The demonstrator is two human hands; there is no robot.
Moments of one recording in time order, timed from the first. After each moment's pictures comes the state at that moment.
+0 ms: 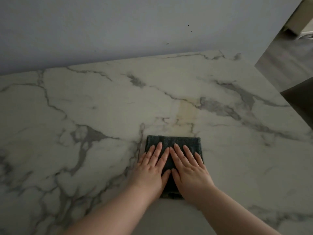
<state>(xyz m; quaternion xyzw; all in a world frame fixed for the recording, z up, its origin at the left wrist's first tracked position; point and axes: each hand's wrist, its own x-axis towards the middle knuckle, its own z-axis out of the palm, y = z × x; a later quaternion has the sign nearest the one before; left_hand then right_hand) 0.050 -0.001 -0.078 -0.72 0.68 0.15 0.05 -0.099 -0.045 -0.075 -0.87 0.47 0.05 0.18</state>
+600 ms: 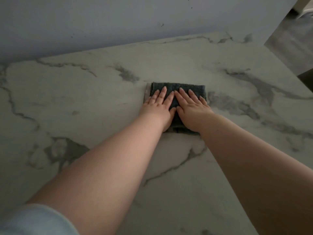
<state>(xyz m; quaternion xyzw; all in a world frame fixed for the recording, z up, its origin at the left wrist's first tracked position) 0.100 -0.217 -0.074 -0.72 0.67 0.17 0.07 -0.036 -0.252 -0.075 -0.83 0.52 0.07 0.17</state>
